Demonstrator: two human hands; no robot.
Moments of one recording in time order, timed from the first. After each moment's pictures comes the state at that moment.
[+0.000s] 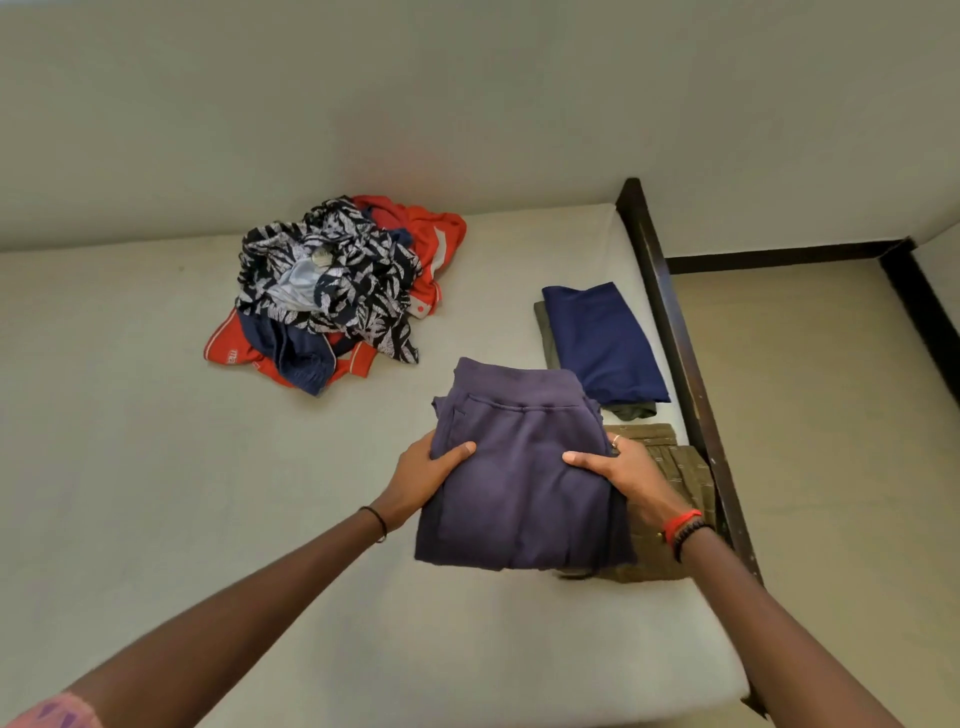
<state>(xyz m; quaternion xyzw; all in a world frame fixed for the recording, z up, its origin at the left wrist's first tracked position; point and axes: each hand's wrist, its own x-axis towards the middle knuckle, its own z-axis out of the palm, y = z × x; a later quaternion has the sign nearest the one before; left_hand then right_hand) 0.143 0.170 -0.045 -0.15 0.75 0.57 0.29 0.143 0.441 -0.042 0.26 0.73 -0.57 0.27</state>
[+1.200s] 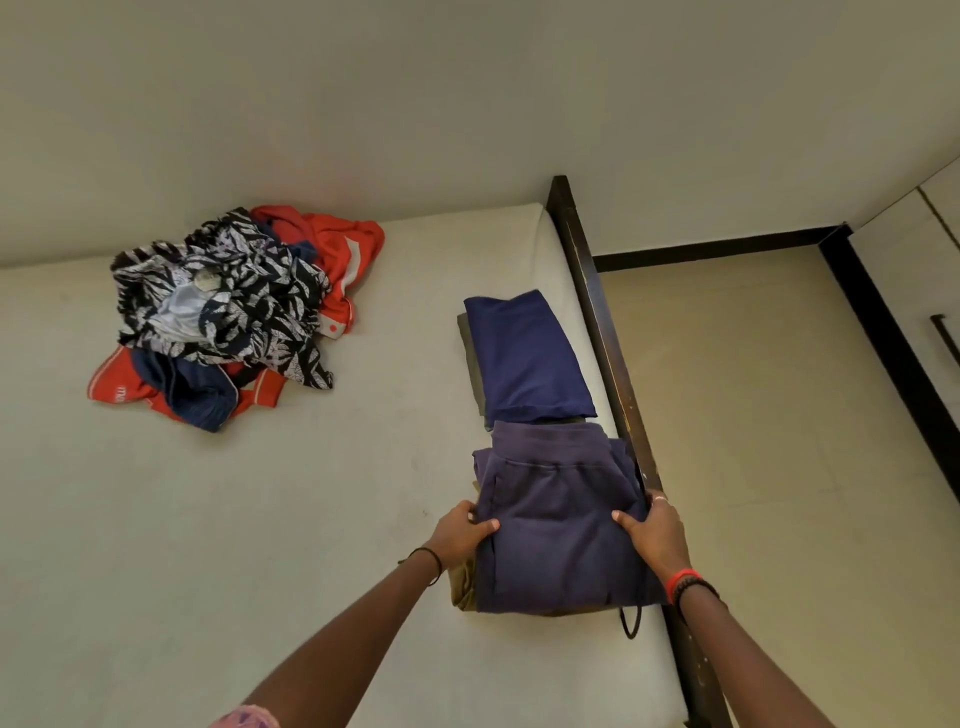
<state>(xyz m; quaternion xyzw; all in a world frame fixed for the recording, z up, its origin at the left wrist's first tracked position) 0.151 0.325 -0.150 -0.15 0.77 0.41 0.47 0.186 0.592 -0.140 0.39 0.83 -0.33 0.21</state>
